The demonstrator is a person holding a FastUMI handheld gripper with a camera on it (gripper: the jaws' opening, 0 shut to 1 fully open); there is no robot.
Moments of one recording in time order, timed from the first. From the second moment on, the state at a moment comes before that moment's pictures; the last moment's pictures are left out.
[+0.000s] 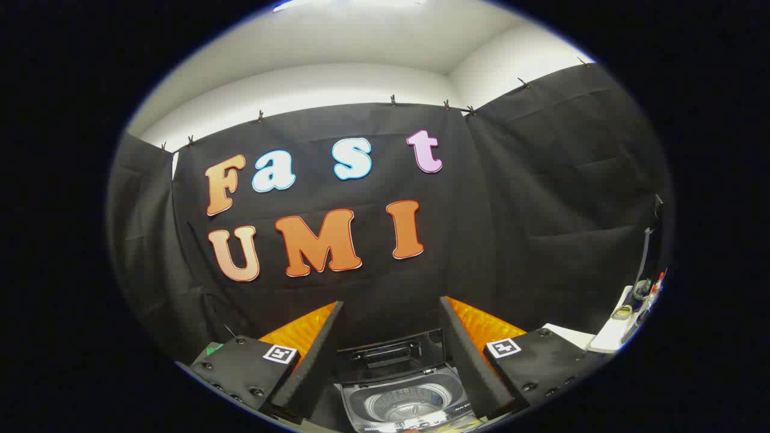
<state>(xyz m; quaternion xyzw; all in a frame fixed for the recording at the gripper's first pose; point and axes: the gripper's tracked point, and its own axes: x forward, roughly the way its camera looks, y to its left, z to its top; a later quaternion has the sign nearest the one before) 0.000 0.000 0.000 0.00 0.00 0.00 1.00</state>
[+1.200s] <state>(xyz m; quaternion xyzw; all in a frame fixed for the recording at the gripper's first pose) 0.017 0.034 -0.042 0.00 0.05 0.04 1.00</state>
